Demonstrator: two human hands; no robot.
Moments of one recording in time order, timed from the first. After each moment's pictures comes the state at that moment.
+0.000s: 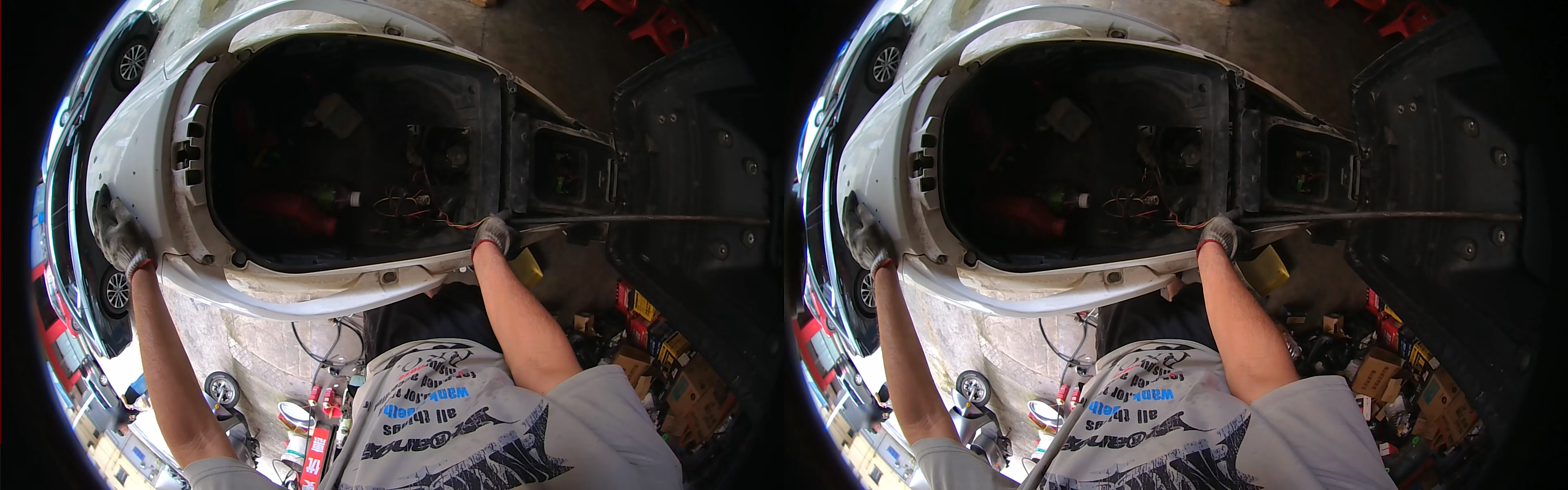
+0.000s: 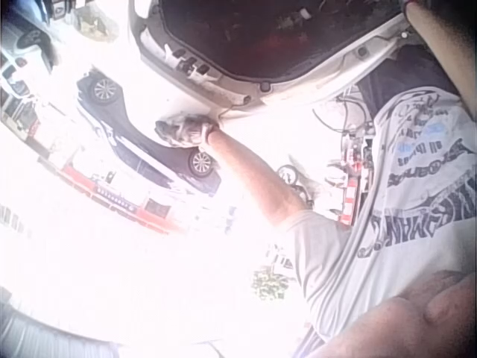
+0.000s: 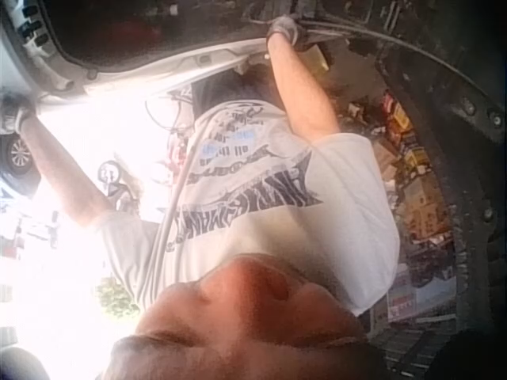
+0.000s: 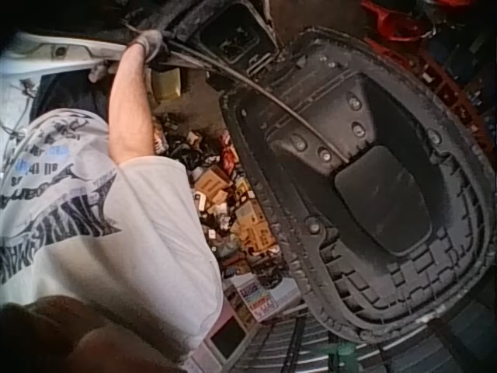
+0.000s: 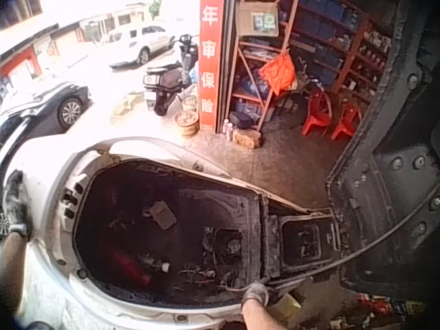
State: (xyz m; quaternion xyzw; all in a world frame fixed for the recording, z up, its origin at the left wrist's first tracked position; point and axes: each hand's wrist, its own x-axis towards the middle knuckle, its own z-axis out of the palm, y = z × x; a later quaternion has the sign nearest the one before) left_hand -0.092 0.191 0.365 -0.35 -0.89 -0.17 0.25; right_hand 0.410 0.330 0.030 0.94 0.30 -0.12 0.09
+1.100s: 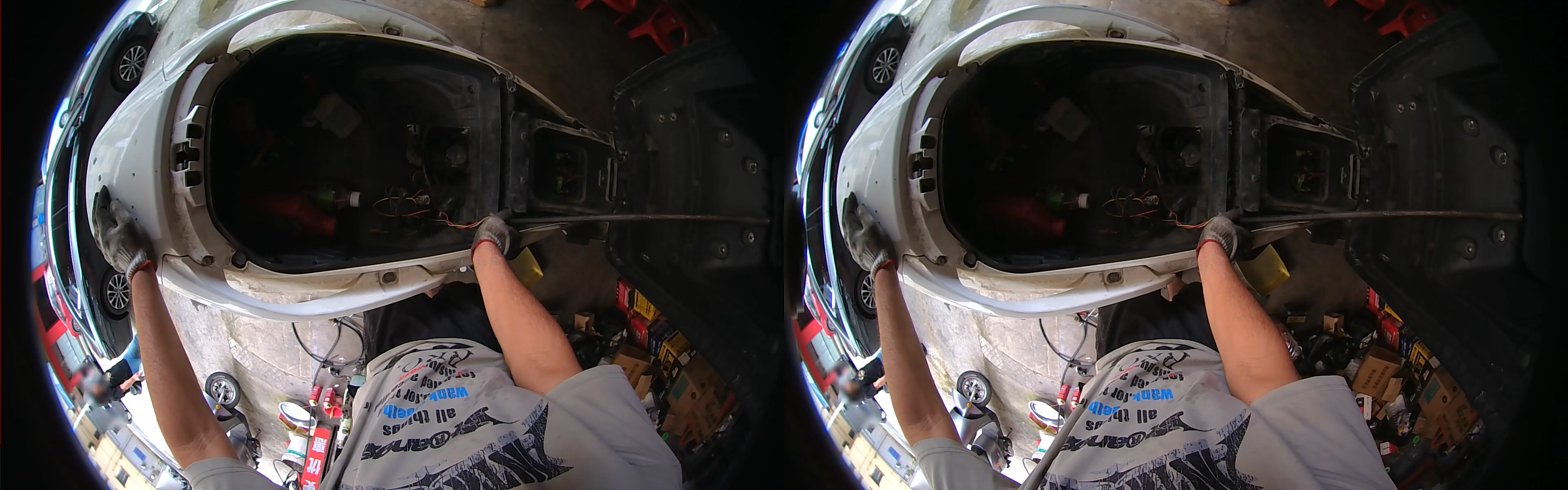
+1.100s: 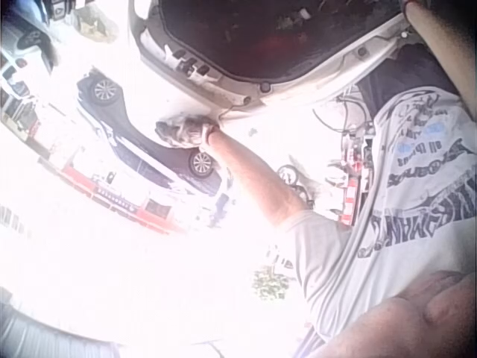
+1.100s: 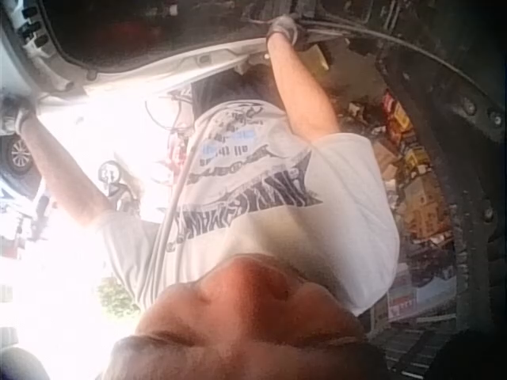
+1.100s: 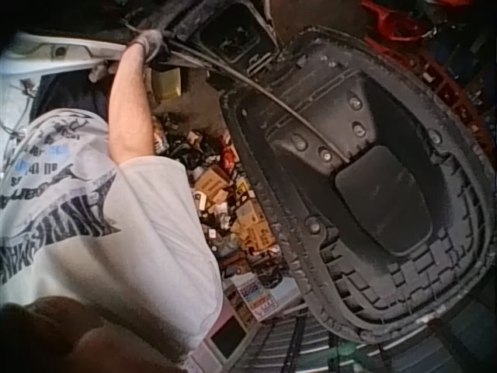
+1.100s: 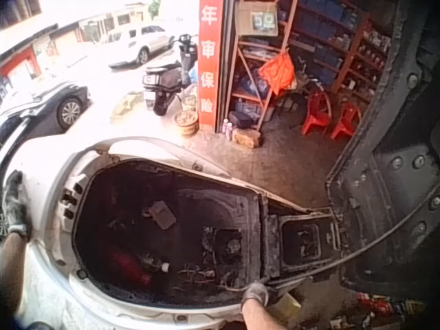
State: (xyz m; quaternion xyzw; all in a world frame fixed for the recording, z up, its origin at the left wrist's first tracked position) left_hand -0.093 0.191 0.365 -0.35 -0.89 -0.16 0.25; right_hand 0.406 0.340 0.069 0.95 0.19 -0.26 0.00
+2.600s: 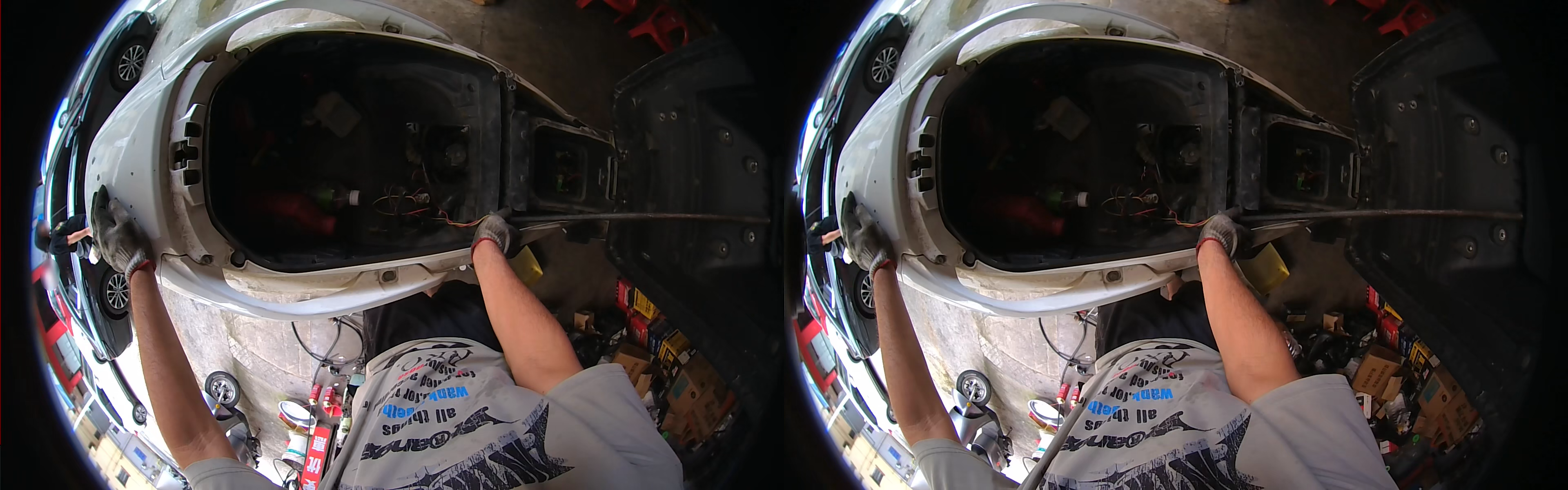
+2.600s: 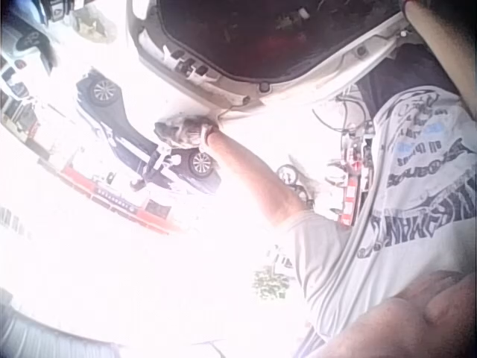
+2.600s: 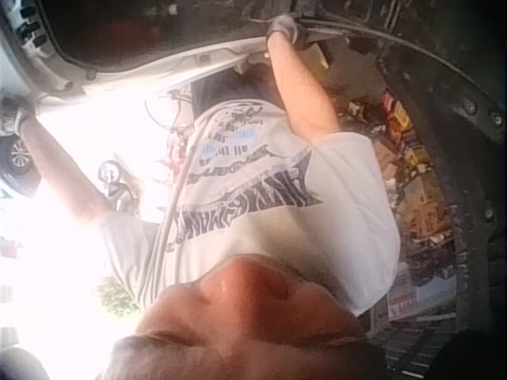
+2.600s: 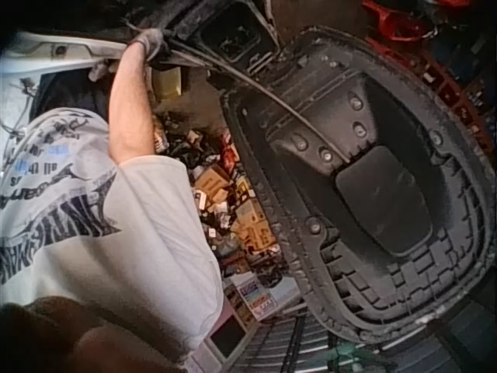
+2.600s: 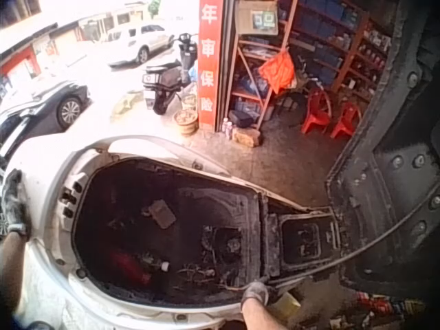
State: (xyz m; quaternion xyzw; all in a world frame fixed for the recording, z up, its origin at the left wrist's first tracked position) left_hand -0.094 0.190 0.364 -0.36 -0.88 -0.16 0.25; right_hand 0.409 0.339 0.057 0.95 0.18 -0.24 -0.01
